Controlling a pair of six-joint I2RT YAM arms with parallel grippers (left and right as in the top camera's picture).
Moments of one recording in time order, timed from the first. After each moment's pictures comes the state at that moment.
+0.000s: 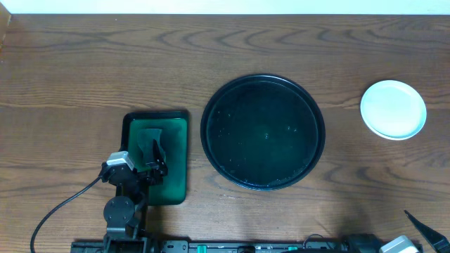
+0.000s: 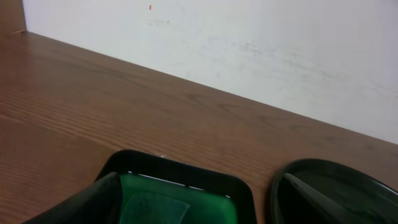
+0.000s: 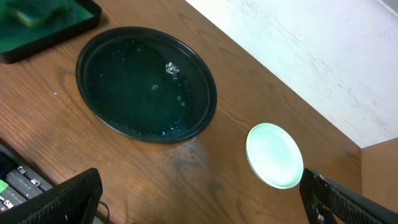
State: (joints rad) left arm -0.04 0.01 0.02 -0.11 -0.08 -0.30; right arm 0.06 0.35 1.41 -1.57 -0.22 -0.58
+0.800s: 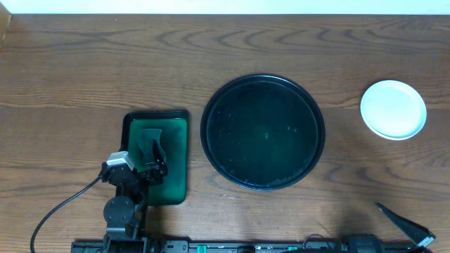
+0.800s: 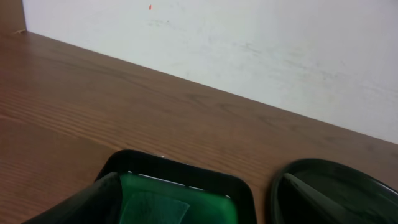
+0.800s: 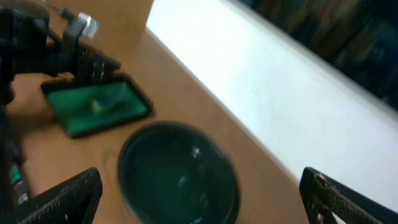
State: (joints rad) left arm -0.04 0.01 0.02 -0.11 -0.08 -0.30; right arm 0.05 0.32 1.35 -1.25 -0.64 -0.58
